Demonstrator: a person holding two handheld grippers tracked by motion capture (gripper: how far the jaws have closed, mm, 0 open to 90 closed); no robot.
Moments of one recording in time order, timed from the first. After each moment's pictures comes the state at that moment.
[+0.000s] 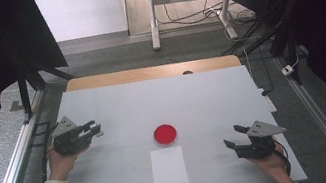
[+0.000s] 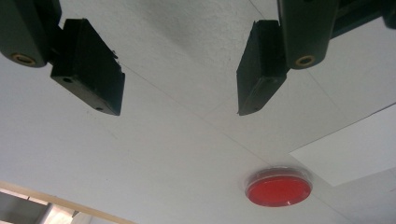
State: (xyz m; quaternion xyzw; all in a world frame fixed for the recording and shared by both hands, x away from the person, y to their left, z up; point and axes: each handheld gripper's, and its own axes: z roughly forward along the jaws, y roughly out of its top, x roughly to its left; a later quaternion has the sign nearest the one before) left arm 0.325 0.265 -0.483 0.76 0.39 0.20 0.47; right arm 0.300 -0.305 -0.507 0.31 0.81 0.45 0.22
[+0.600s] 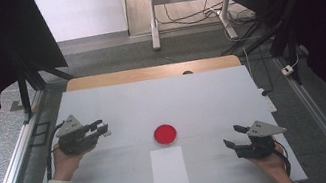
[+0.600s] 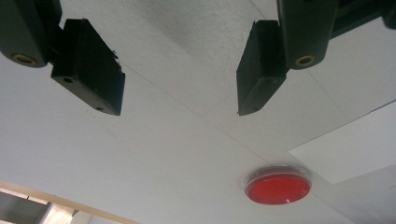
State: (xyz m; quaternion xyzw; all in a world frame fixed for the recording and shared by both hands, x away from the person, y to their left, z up) left arm 0.320 0.246 -0.472 0.77 0.36 0.19 0.48; right arm 0.300 -0.305 -0.508 0.31 0.81 0.46 0.22
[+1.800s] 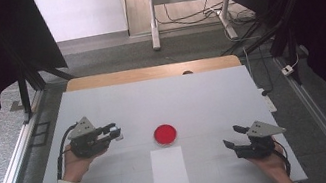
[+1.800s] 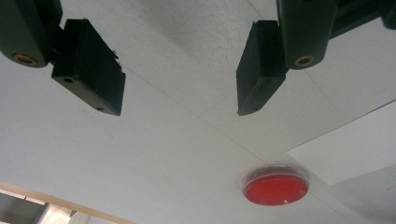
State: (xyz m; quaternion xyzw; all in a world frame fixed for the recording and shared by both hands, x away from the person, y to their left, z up) left arm 0.311 0.212 -0.468 0.79 0.33 0.16 0.49; right arm 0.300 -0.304 -0.508 0.30 0.81 0.46 0.22
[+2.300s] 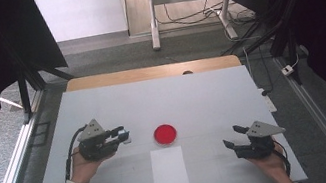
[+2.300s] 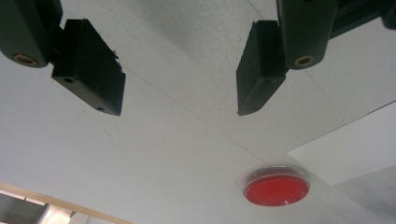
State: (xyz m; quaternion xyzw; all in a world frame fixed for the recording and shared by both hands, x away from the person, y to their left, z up) left arm 0.303 0.190 -0.468 0.79 0.33 0.14 0.49; right arm 0.300 -0.304 -0.508 0.30 0.81 0.45 0.22
